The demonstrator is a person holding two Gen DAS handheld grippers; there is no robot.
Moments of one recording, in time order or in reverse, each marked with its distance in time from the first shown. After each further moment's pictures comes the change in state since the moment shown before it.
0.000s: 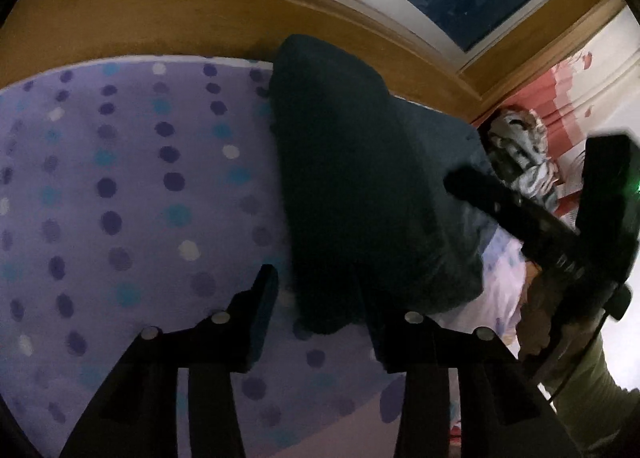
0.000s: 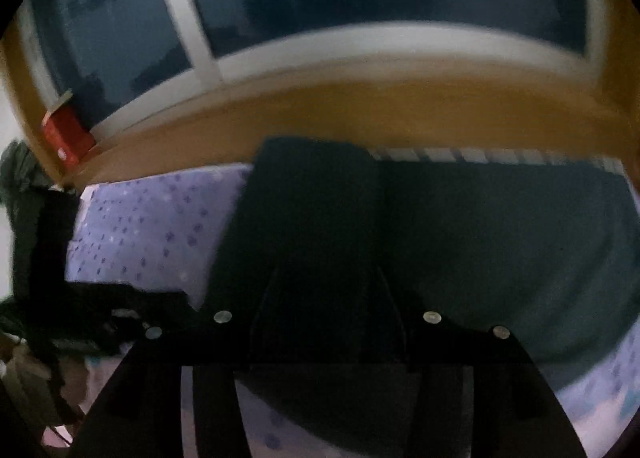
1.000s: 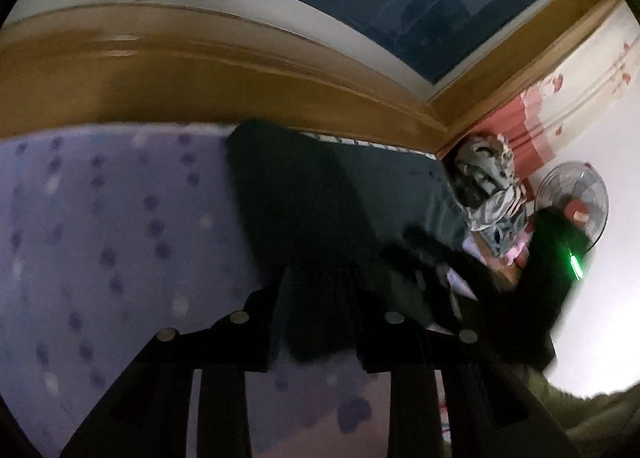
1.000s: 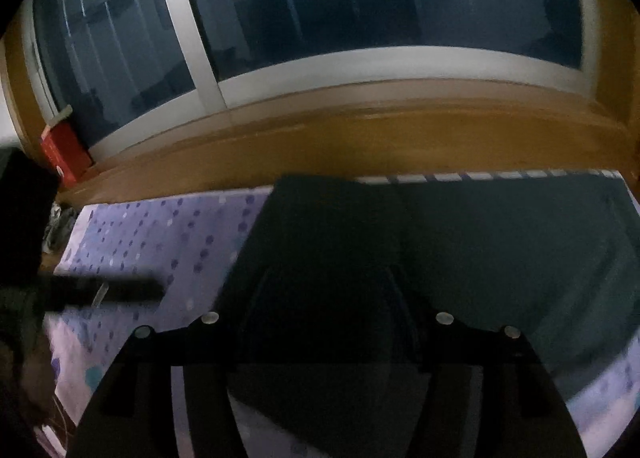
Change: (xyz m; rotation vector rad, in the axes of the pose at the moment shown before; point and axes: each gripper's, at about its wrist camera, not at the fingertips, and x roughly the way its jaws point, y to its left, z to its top) left arm -0.028 -0.022 0.036 0.044 -0.055 -0.067; right arm 0.014 0.014 -0.021 0.056 -0.090 -0.034
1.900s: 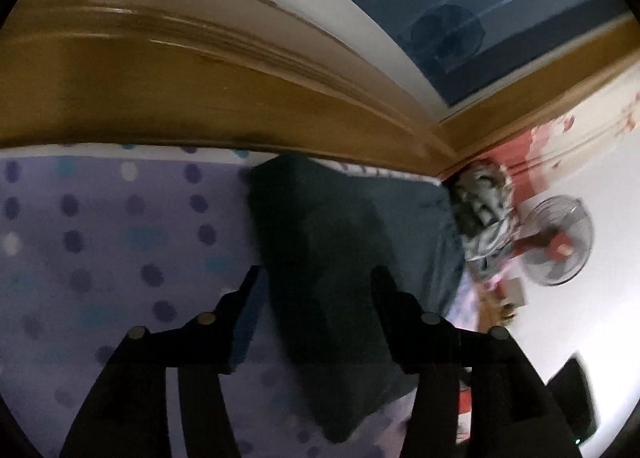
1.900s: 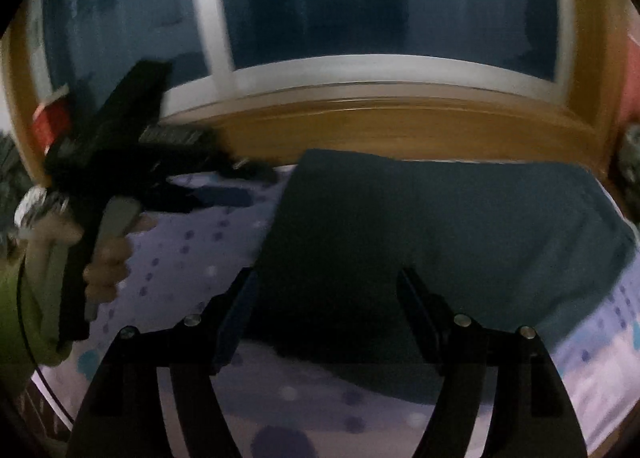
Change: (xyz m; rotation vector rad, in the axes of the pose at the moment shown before) left arm 0.040 0.051 0.046 -0.117 0.011 -0.085; right arm -0.011 0.064 -0.036 -0.054 -0.043 -0.109
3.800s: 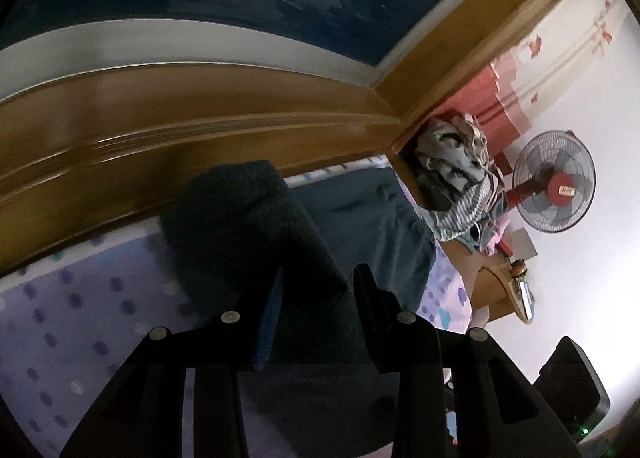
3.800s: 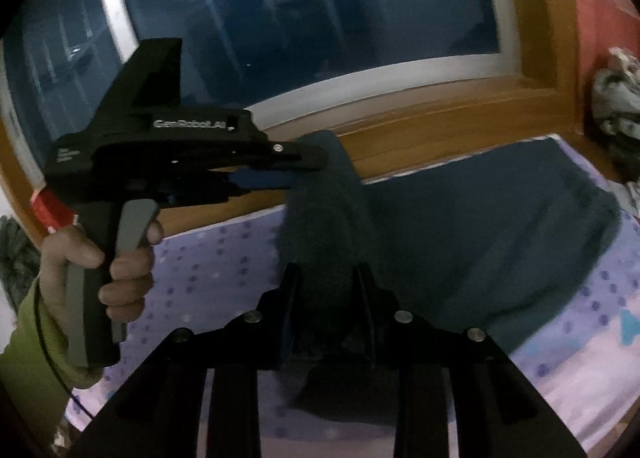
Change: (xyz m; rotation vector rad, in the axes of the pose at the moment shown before) left arm 0.079 -0.164 0.033 0.261 0.074 -0.015; right arm -0.021 -0.106 0.019 0.253 -0.048 0.032
